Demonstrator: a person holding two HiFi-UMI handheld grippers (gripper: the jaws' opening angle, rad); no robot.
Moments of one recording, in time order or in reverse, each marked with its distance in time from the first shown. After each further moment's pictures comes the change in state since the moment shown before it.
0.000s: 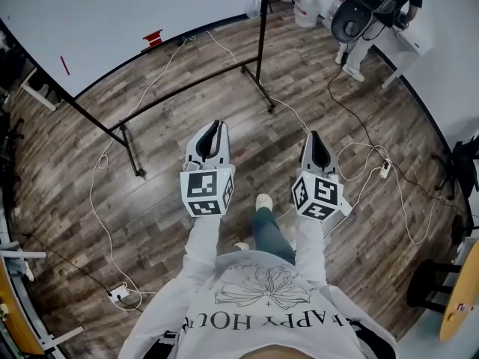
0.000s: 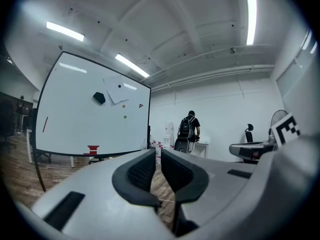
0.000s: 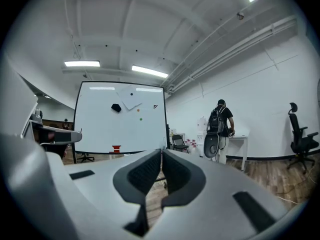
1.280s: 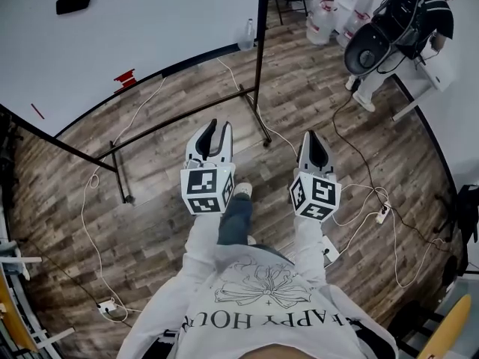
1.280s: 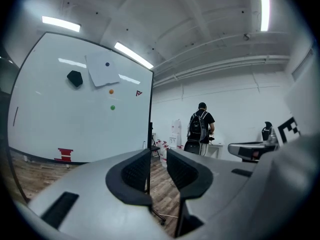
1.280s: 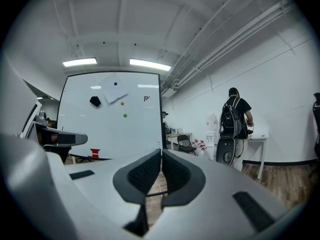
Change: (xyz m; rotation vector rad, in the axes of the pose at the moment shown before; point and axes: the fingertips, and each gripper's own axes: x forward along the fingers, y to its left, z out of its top) left arm 0.349 0.007 0.023 -0.022 0.031 0.071; right arm 0.336 -0.127 0.032 -0.010 0.013 0.108
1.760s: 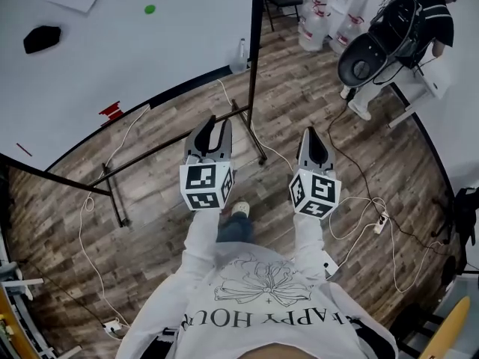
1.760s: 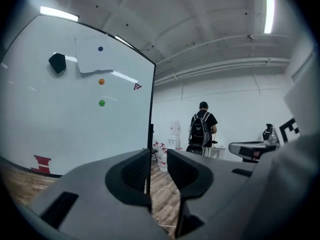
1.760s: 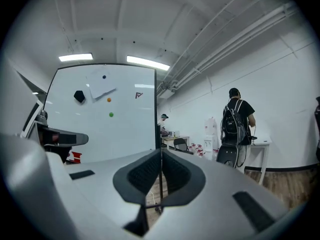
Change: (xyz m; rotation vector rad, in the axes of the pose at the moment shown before) left arm 0.147 0.045 0.029 -0.006 -0.013 -0.045; right arm 0.142 -0.023 0.028 -0.022 -0.026 -0.044
